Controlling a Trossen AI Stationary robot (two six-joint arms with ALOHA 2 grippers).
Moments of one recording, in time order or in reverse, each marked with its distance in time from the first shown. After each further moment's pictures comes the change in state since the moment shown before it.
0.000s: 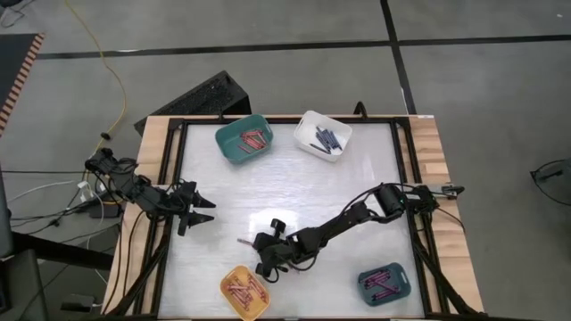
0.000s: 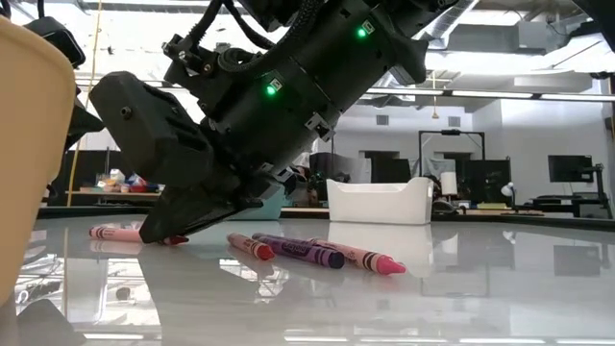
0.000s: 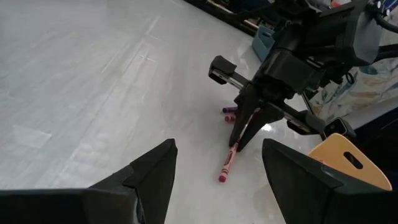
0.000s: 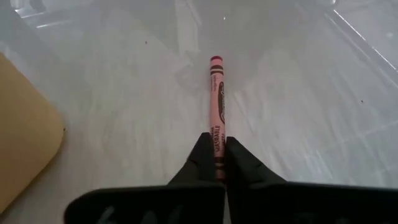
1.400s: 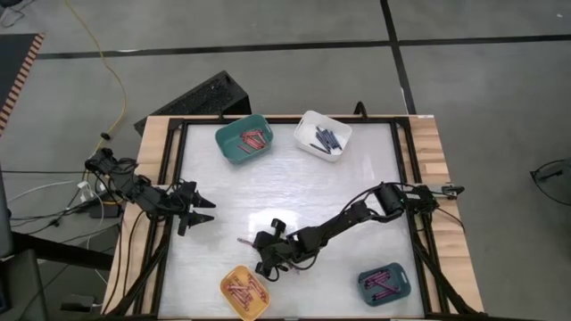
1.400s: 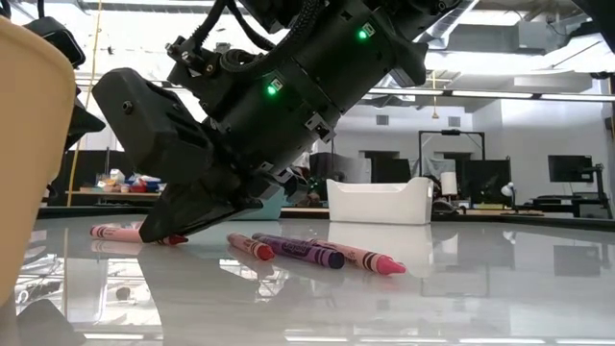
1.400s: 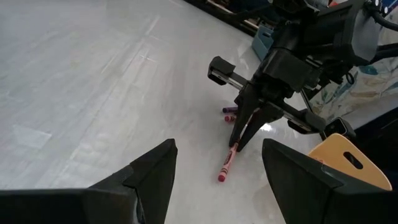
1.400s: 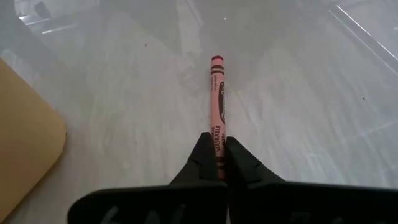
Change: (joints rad) left arm 0.000 0.000 0.000 0.000 0.000 0.000; right arm -0.009 -0.006 -0.005 0.025 -0.011 0.021
